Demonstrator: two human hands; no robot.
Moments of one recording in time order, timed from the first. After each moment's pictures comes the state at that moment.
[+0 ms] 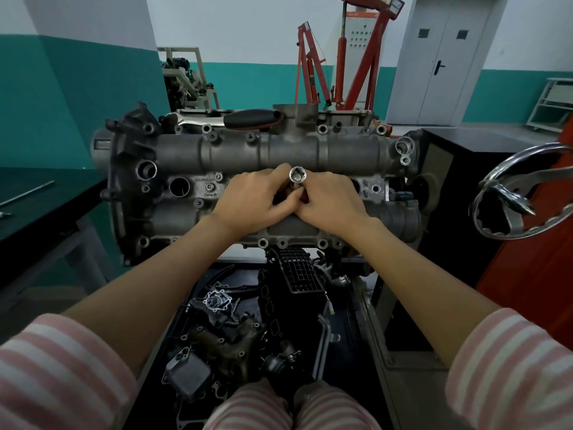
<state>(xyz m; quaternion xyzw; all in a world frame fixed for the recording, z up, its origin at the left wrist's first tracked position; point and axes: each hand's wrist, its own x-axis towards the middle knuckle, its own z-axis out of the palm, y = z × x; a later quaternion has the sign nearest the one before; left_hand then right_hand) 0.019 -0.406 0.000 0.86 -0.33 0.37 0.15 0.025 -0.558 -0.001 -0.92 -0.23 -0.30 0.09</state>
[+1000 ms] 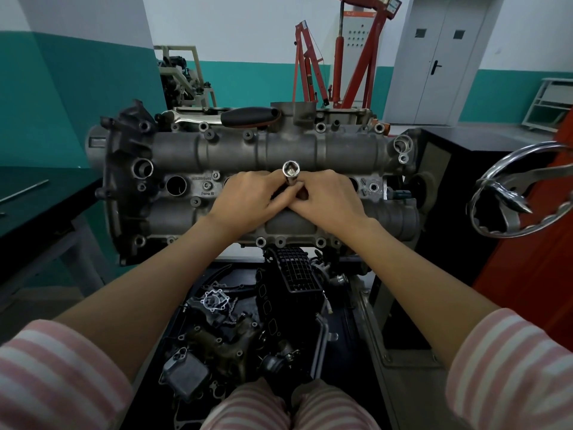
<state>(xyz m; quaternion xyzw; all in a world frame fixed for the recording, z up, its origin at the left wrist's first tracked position) 0.023 -0.405 -0.003 0.86 -0.31 0.37 0.14 0.022 -0.557 -0.002 -0.92 -0.22 -0.31 0.13</state>
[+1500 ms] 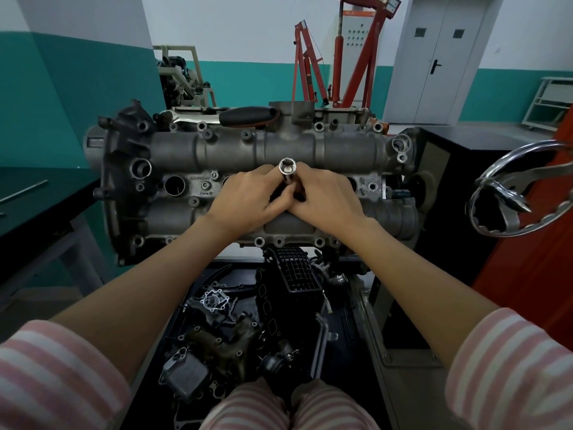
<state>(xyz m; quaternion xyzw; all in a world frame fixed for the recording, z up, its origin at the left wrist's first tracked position) 0.021 -0.407 -0.003 0.86 -0.32 0.37 0.15 0.023 -0.556 -0.003 -0.91 -0.23 -0.32 0.12</state>
